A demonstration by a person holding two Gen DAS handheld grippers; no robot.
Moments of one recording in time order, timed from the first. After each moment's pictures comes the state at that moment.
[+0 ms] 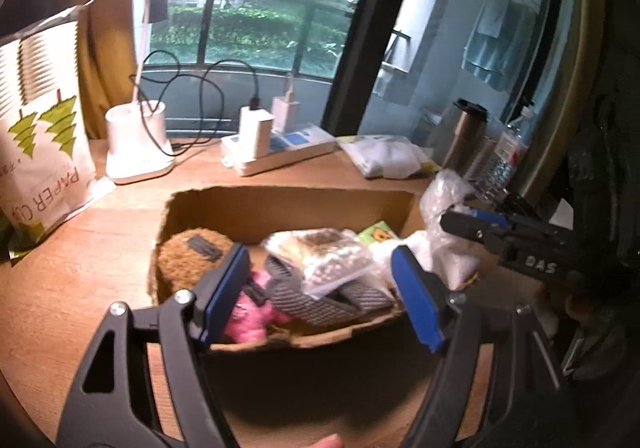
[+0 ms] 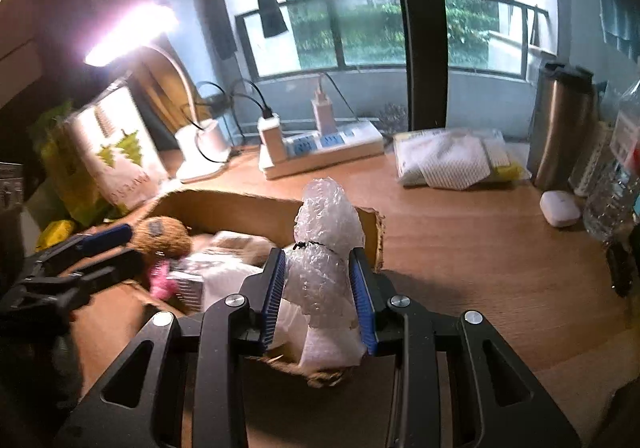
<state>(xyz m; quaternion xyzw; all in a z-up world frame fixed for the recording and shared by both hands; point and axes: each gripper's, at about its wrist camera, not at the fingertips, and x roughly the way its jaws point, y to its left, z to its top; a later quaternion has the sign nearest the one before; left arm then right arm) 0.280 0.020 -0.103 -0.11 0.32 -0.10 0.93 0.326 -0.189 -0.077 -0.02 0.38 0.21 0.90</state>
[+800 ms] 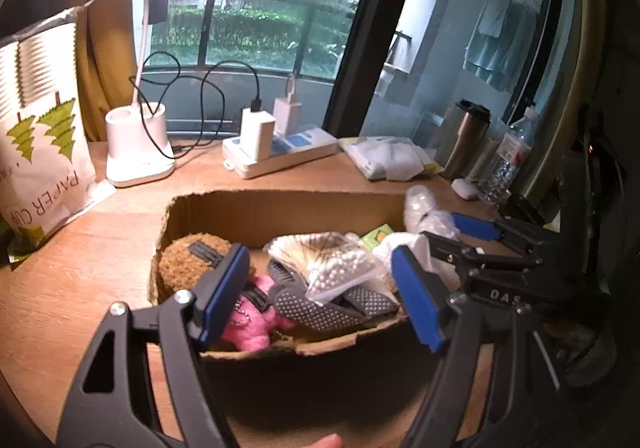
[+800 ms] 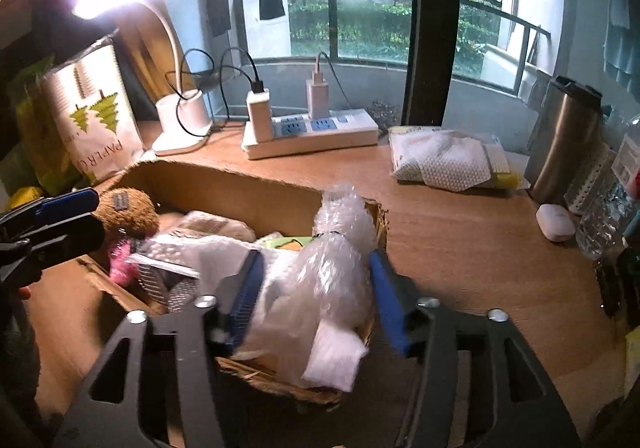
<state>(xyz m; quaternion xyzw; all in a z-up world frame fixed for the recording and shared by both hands) 0.282 0.016 -0.103 -0.10 0.32 -0.10 0.94 0.329 -0.169 -0.096 -0.09 0.38 0.19 0.90</state>
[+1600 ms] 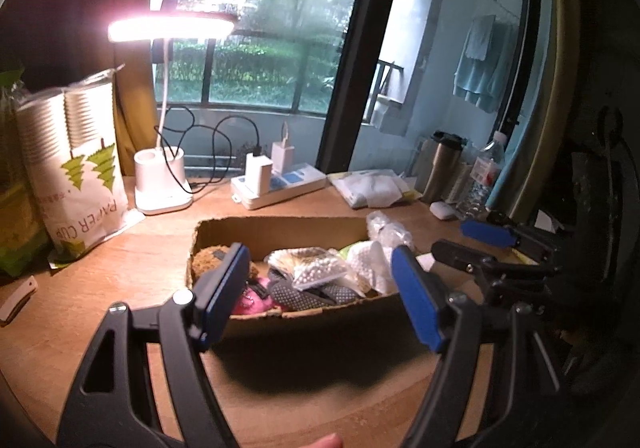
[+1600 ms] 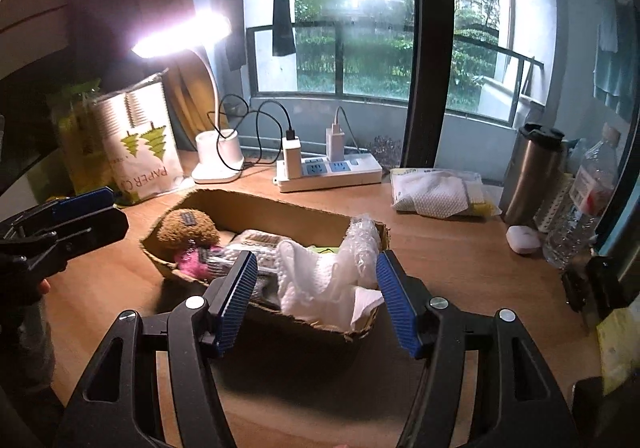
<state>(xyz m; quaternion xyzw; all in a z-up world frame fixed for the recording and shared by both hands) 0.207 0.017 -0.054 -0.09 0.26 -0.10 0.96 0.250 -0.169 -0.034 -0.08 0.32 0.20 0.92</state>
